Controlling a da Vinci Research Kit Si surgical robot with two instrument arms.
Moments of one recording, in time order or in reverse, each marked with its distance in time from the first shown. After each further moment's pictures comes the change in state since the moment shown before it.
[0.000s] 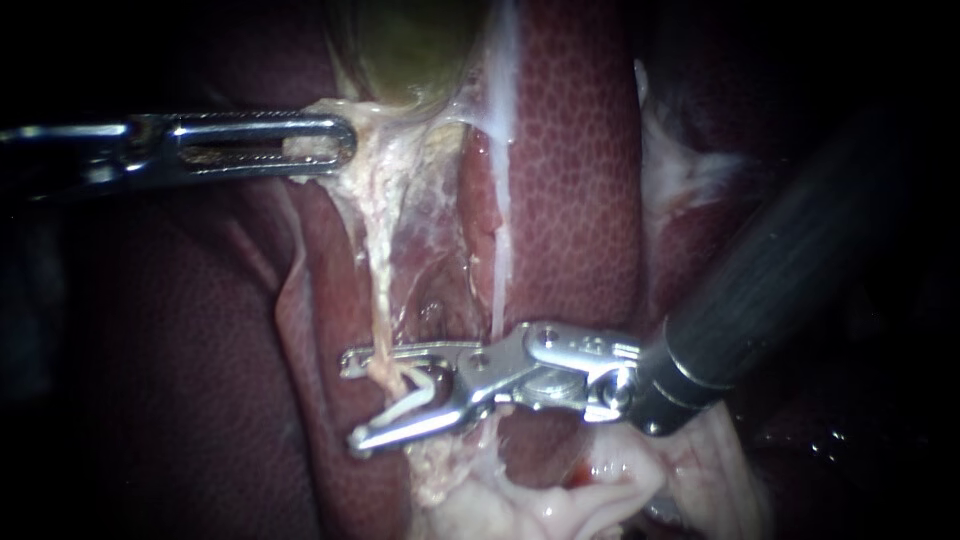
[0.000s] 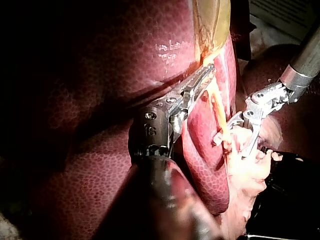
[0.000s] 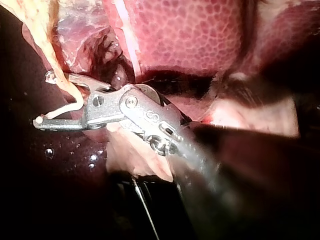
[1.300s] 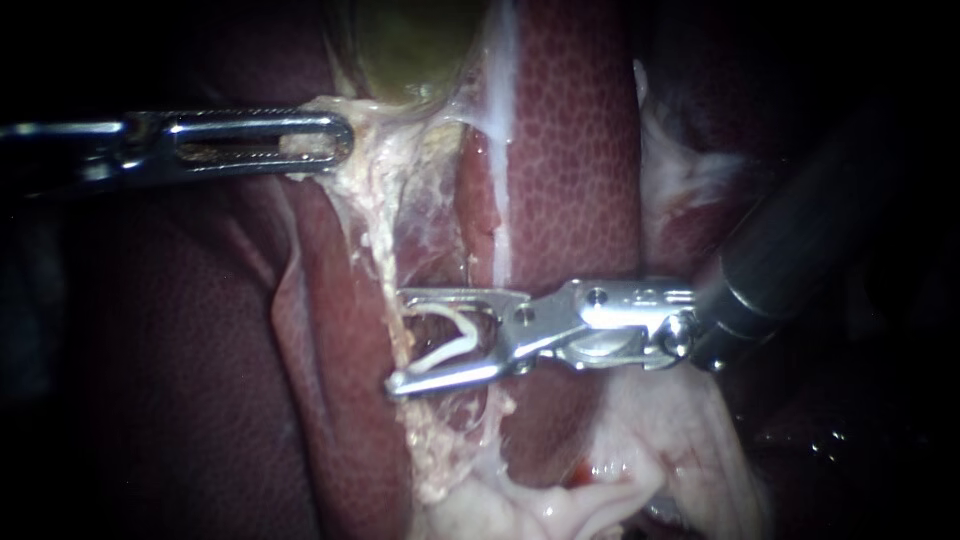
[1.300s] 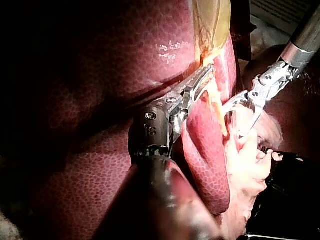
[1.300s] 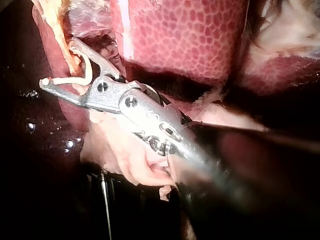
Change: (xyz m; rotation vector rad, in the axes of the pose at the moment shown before) right arm 0.003 0.000 -0.004 -0.132 0.001 -0.129; left arm 0.000 0.000 0.000 0.002 0.001 -0.001
